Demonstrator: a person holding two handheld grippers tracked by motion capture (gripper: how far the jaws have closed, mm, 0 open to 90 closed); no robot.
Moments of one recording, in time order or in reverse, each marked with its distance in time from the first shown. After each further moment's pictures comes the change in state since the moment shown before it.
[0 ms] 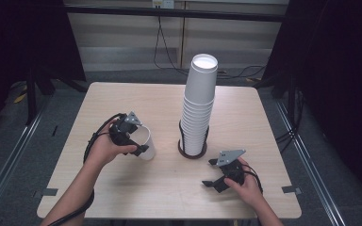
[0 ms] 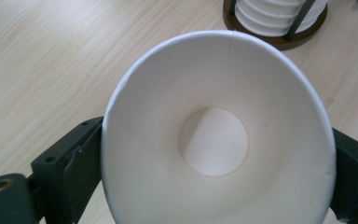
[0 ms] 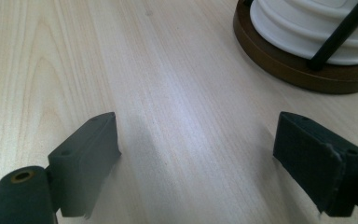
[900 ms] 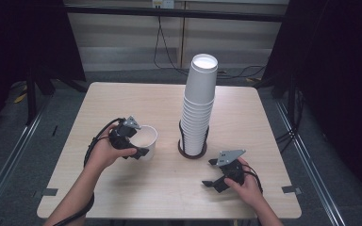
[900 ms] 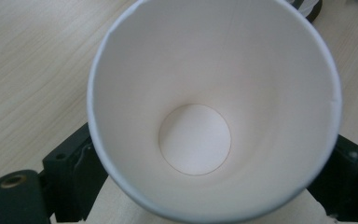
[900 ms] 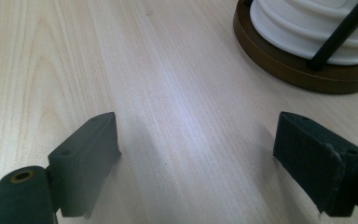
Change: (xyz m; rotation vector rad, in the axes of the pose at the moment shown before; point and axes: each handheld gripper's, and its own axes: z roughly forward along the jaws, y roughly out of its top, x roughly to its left) left arm -0.003 -0.015 0.009 -0.012 -0.039 -0.056; right arm 0.000 0.000 0.000 0.000 0.000 0.000
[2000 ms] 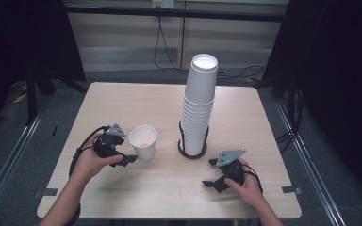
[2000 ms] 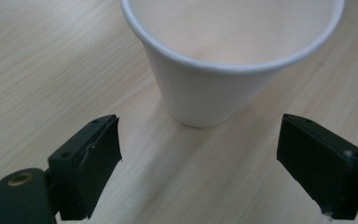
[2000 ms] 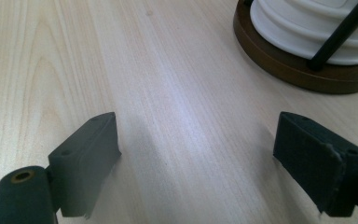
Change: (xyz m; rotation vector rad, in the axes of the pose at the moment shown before) left arm 0.004 -0.043 -0.019 -0.040 -0.004 -0.058; right arm 0.000 0.000 0.000 0.000 0.001 0.000
